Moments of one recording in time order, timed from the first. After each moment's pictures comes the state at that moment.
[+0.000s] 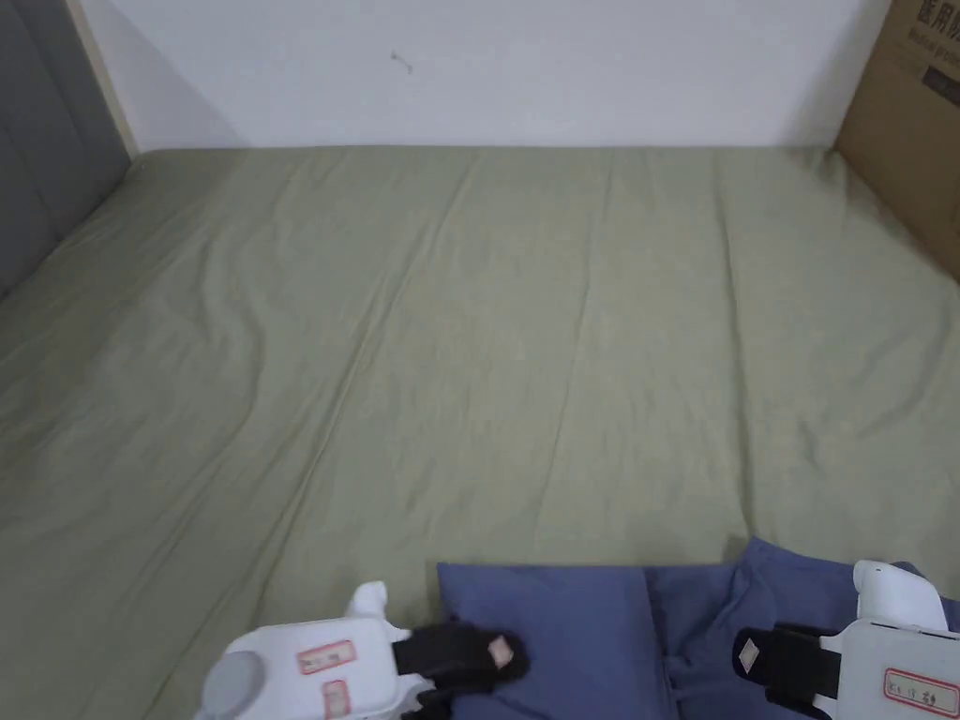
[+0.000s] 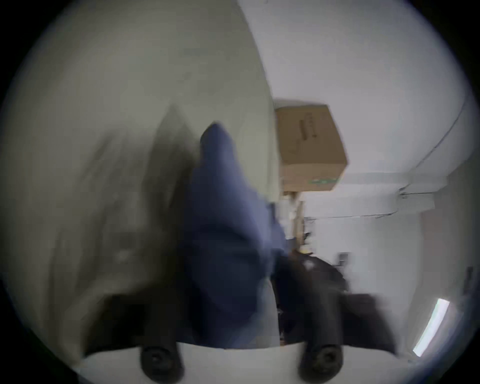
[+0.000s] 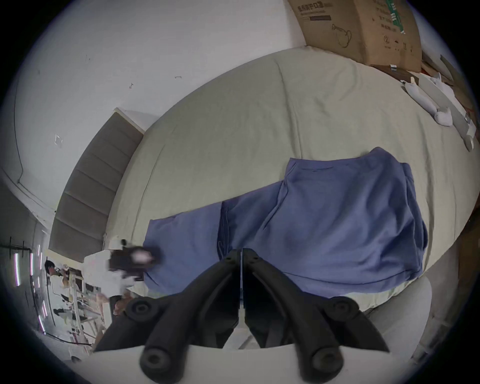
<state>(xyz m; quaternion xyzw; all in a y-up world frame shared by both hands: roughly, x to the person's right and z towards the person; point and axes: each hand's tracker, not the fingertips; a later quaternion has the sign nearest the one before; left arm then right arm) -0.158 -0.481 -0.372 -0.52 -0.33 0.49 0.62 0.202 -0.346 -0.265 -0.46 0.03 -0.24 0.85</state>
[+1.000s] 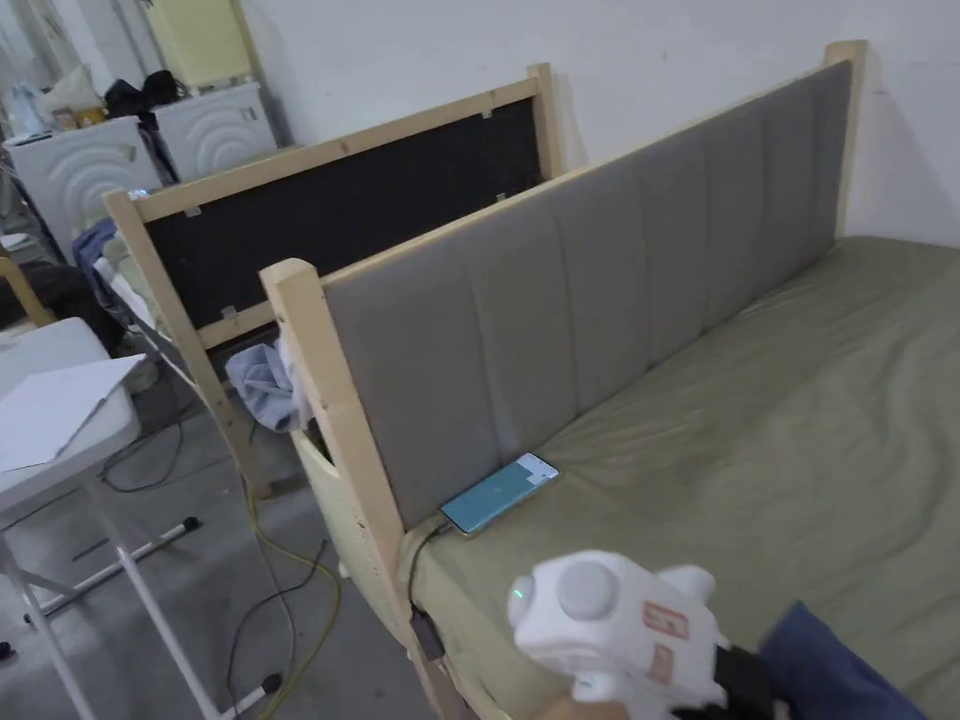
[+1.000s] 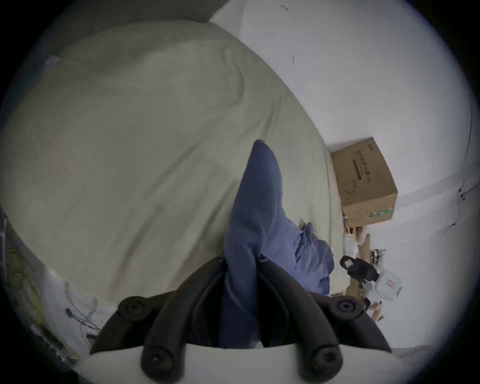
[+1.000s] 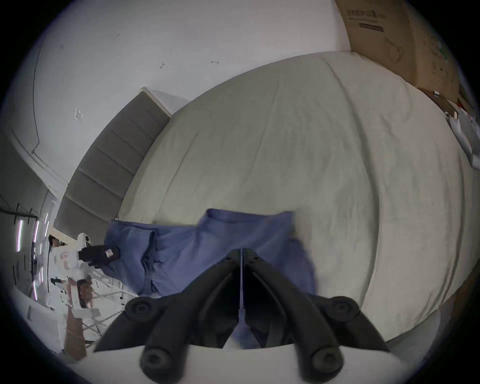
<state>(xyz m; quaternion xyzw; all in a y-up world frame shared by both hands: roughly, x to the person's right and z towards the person) -0.401 -0.365 -0.341 -0.49 -0.09 0.34 0.80 0.147 -0.340 -0.317 -0.46 0.11 -0.20 0.86</state>
